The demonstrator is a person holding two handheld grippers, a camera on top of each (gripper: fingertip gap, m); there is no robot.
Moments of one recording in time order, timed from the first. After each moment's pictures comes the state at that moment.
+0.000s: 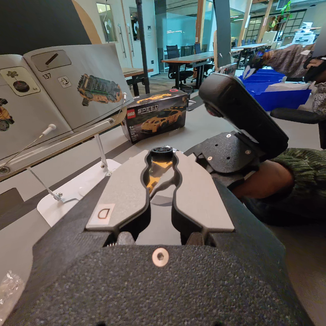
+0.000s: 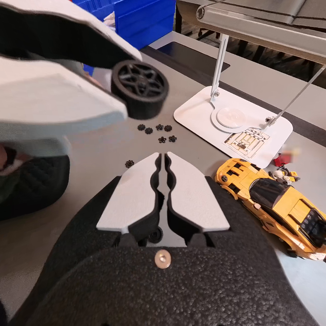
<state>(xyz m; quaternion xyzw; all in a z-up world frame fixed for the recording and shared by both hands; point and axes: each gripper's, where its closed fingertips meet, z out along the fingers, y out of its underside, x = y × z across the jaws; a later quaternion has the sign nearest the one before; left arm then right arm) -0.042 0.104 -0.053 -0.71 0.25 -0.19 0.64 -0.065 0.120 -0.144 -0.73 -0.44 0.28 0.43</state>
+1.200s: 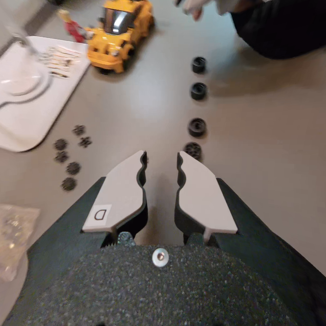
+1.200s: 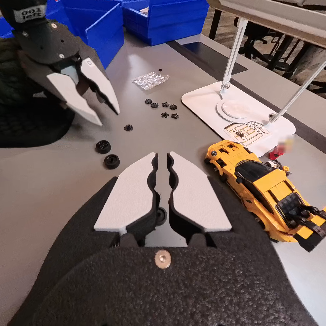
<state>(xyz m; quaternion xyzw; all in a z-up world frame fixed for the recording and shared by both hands) -0.125 0.053 -0.223 -0.79 0.43 -0.19 0.40 -0.006 0.113 -0.171 -0.66 -0.52 0.32 0.44</state>
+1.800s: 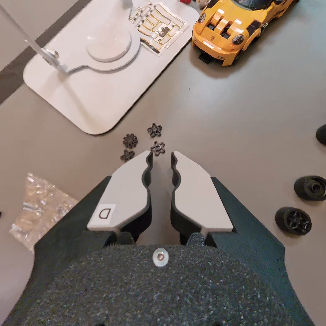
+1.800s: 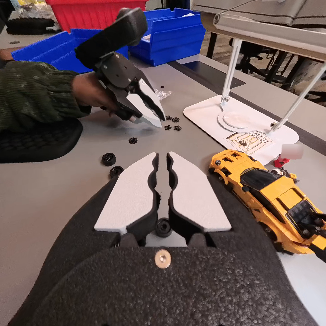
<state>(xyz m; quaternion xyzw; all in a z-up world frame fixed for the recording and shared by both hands) -0.160 0.152 -0.246 -0.88 0.28 -0.07 0.37 -0.012 0.111 -0.163 -0.65 -0.49 0.35 0.46</state>
